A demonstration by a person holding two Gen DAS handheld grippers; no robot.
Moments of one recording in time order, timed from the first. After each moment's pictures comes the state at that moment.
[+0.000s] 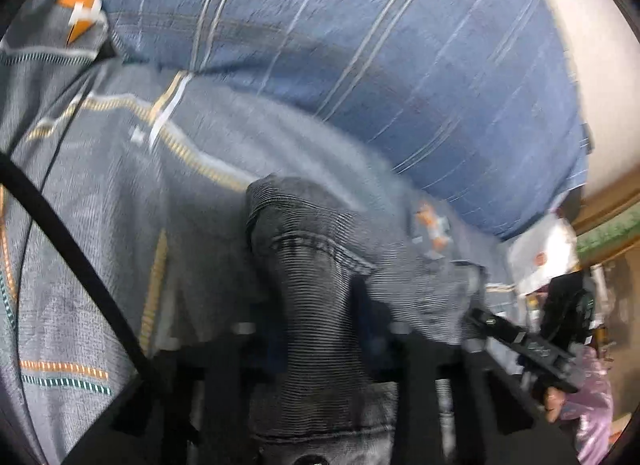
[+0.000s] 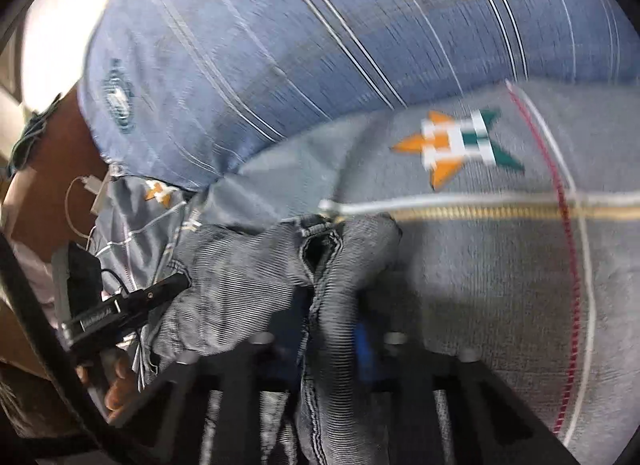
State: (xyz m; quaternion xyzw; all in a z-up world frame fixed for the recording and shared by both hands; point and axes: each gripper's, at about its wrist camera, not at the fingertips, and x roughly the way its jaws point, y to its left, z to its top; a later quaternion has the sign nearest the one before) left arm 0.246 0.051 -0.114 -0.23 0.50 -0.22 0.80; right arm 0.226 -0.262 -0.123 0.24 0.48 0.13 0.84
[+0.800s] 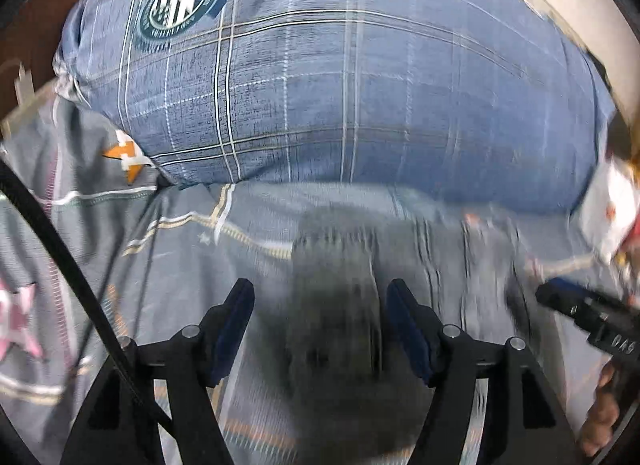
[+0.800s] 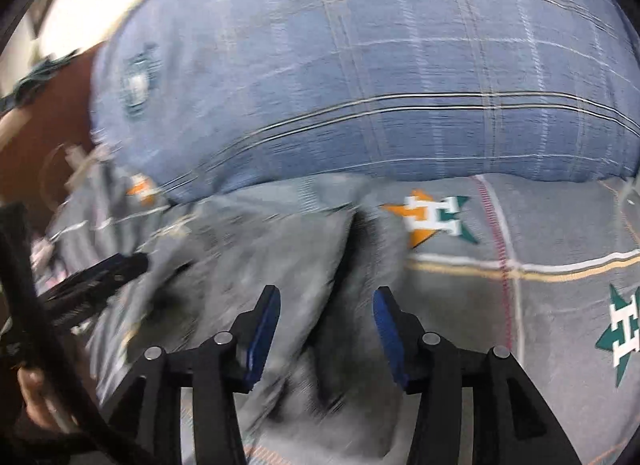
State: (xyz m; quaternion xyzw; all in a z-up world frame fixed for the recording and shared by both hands) left arm 0.189 0.022 -0.067 0.00 0.41 -0.10 0.91; right arm 0.195 -0.223 -0.074 0.11 0.42 0.08 0.90
